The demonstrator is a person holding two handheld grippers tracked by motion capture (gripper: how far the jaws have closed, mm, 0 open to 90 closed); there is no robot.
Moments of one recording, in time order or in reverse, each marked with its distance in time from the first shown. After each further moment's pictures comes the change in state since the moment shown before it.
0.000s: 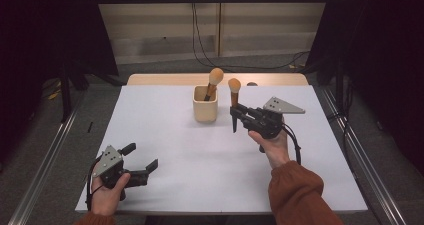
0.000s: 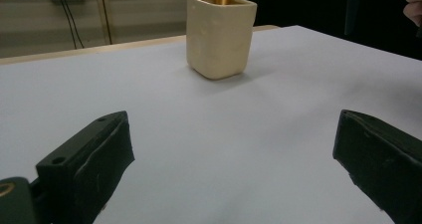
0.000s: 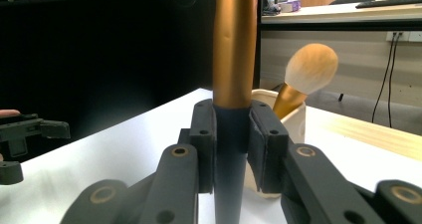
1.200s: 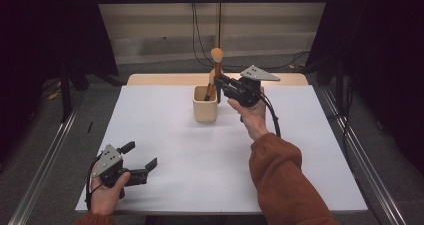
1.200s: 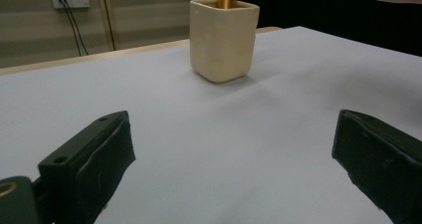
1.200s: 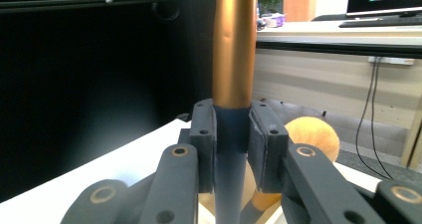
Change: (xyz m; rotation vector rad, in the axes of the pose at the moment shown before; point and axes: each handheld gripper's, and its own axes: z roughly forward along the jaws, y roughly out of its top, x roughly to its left) left arm 0.004 0.000 0.001 -0.009 0.010 0.029; right arm -0.019 0.046 0.081 -0.032 -0.069 -0.019
